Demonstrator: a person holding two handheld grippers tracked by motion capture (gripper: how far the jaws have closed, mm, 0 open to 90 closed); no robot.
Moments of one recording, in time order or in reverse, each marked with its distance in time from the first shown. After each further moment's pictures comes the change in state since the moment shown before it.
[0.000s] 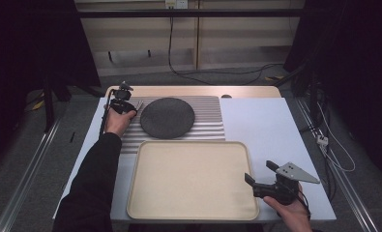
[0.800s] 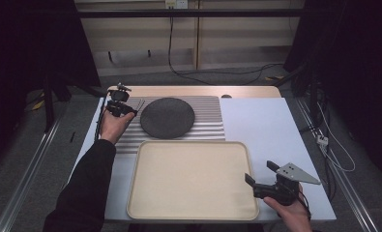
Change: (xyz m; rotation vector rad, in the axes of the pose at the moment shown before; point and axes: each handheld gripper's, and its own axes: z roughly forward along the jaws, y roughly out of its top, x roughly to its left) left arm -0.015 -0.016 -0.036 -0.080 -0.052 0.075; right arm 0.001 0.000 -0.002 -0.003 -0.005 -0.003
